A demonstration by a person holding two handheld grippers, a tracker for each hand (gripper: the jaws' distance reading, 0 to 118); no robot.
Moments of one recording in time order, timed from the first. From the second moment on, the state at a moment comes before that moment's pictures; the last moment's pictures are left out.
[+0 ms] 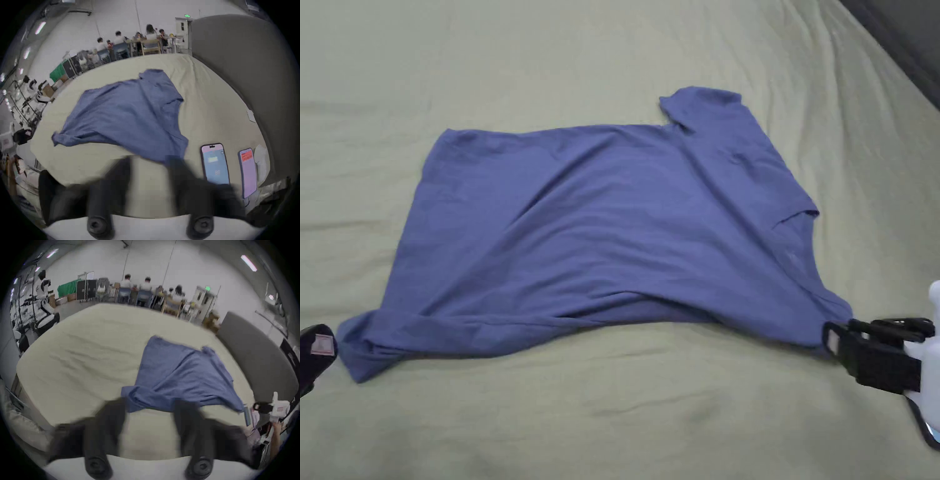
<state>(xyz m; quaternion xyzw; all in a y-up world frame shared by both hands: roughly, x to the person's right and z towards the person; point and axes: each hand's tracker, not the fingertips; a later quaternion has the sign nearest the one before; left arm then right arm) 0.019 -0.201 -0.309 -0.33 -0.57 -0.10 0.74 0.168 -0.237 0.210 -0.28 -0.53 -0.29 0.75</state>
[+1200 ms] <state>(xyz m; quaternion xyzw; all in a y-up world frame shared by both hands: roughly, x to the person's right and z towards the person) 0.143 -0.285 -0.340 -0.41 -0.53 -0.13 0.73 0.208 -0.306 0.237 -0.29 -0.55 -0.40 0.67</state>
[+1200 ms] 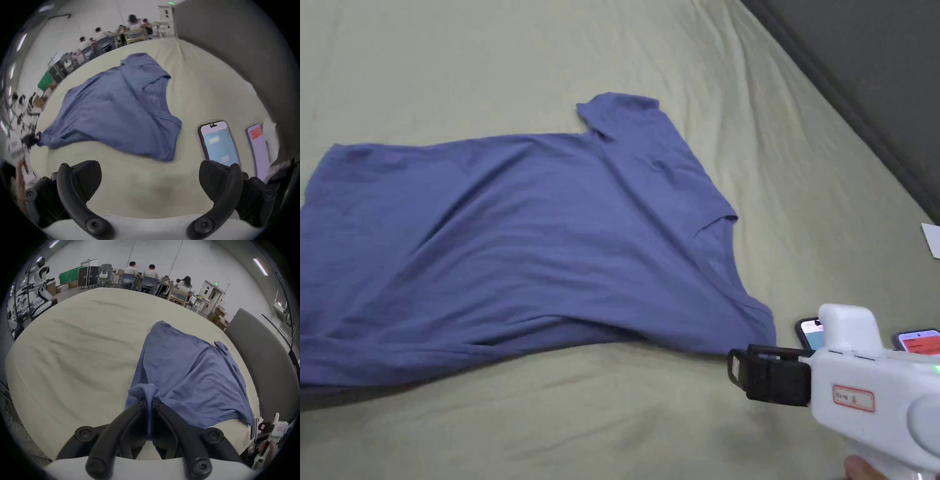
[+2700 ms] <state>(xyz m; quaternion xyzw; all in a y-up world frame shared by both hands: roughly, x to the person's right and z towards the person) 0.372 -0.332 -0.387 -0.40 -0.50 -0.21 0.74 0.490 -0.334 0.173 -0.23 -0.56 -0.38 0.70</state>
